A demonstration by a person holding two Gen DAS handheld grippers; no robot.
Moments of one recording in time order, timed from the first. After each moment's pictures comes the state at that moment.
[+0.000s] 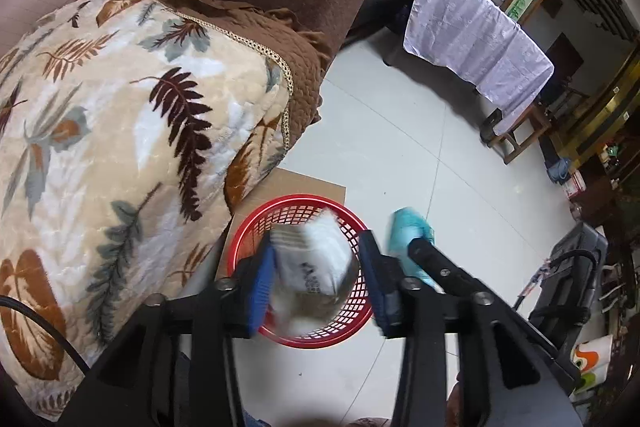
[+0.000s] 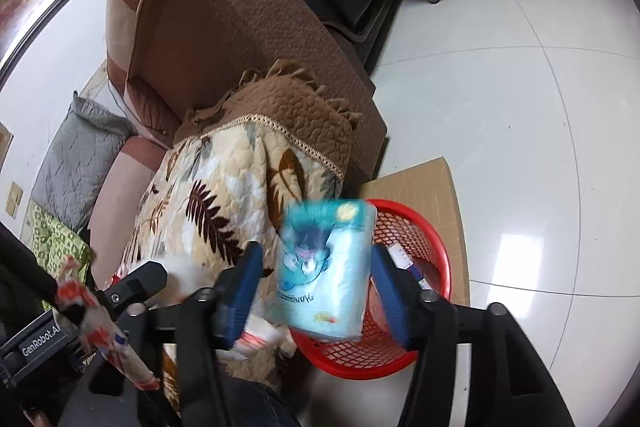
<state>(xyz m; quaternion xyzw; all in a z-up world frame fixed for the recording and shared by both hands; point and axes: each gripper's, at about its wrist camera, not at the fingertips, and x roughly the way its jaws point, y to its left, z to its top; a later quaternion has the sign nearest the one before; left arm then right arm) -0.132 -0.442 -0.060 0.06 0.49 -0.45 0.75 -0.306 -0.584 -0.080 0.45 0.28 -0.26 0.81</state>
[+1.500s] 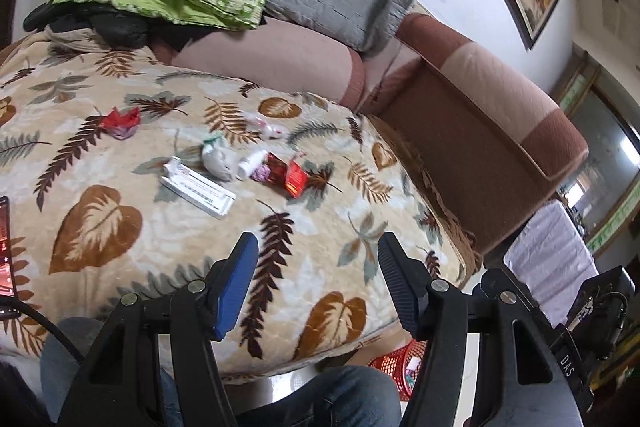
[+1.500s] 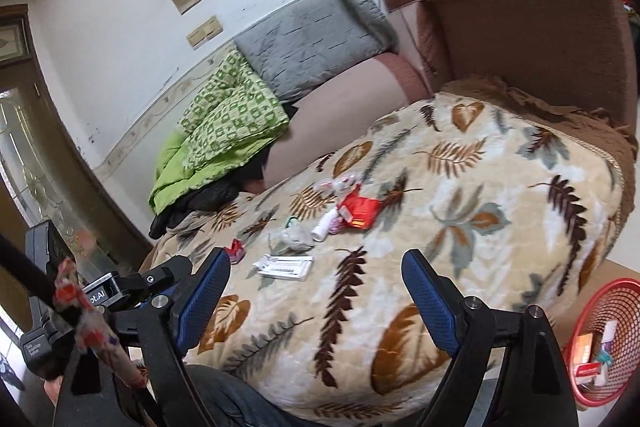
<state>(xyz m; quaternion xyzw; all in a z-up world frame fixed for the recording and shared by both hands) -0.064 -0.028 0.058 -0.19 0.36 -0.18 0.90 -0.111 -0.296 0.077 0.26 0.27 0.10 0.92</state>
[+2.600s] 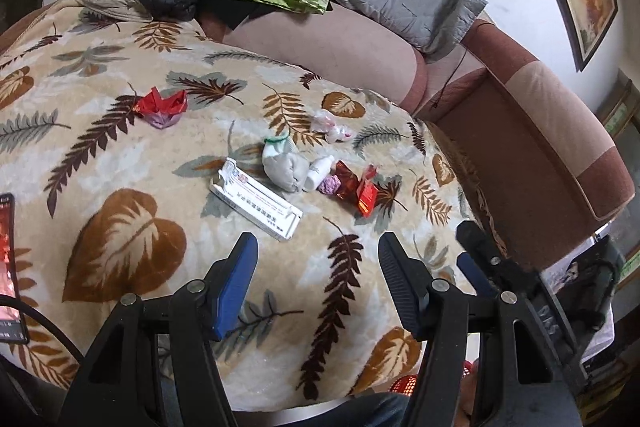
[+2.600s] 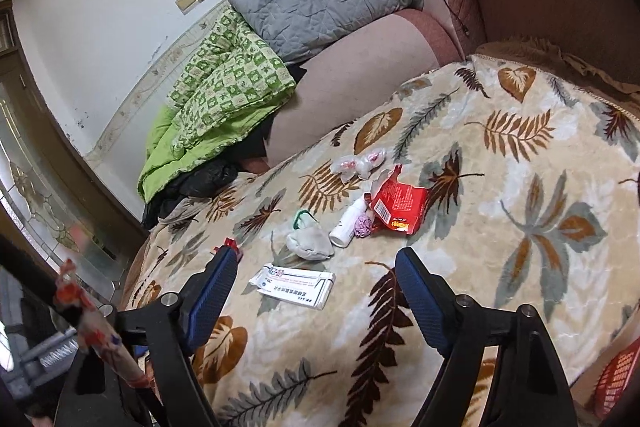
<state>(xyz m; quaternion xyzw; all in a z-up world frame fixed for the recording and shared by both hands) 0.015 0.018 0.015 -0.22 0.40 -0.10 0.89 0.027 -0.243 0.018 0.27 0.32 0.12 0.90</state>
